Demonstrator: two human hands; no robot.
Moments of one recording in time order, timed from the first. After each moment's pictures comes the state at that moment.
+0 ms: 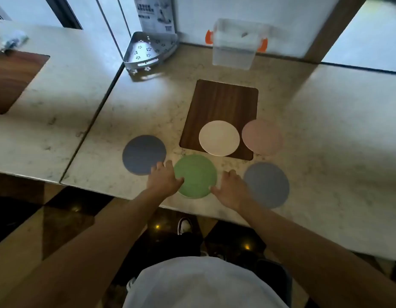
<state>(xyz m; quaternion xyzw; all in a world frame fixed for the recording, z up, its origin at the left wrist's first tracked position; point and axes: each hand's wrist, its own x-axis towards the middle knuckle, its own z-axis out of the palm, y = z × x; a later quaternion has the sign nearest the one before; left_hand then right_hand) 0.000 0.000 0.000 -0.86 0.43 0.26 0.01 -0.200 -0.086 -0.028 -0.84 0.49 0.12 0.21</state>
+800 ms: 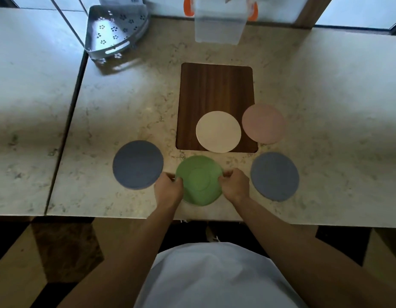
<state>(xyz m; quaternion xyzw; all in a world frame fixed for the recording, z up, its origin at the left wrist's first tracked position) 0.014 -0.017 -0.037 -0.87 0.21 0.37 -0.26 -0.156 -0.090 -0.045 -0.56 0.73 -0.07 0.39</state>
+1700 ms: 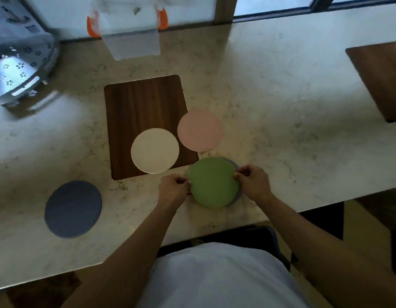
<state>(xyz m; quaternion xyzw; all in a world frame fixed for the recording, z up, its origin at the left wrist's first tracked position) -0.134 -0.123 -0.026 -0.76 0.29 0.51 -0.28 -0.368 -0.161 -0.044 -0.50 0.75 -0.18 0.39</state>
